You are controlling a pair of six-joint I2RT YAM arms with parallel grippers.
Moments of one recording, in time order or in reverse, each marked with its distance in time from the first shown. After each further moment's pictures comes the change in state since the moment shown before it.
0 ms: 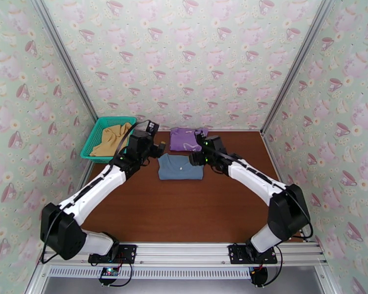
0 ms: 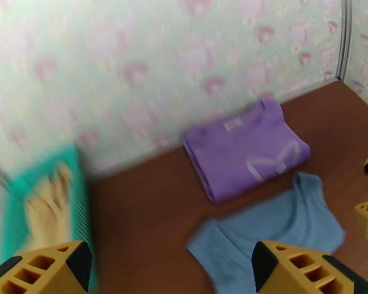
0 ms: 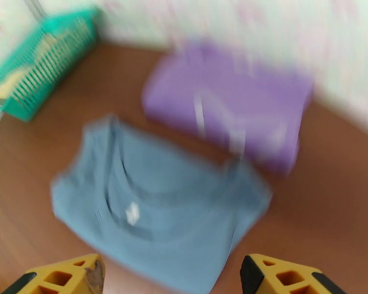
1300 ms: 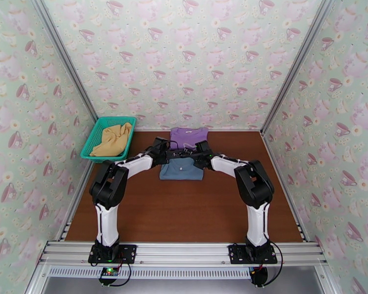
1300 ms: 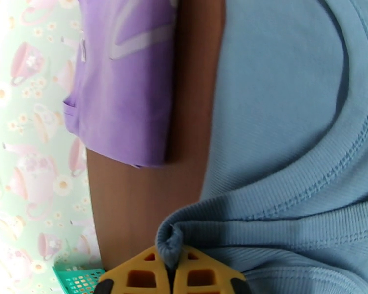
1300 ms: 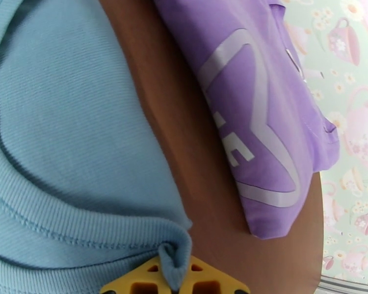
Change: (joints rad) left arm 0.000 0.573 0.216 0.224 0.081 1.246; right arm -0.022 0.401 0.175 0.187 0.186 -0.969
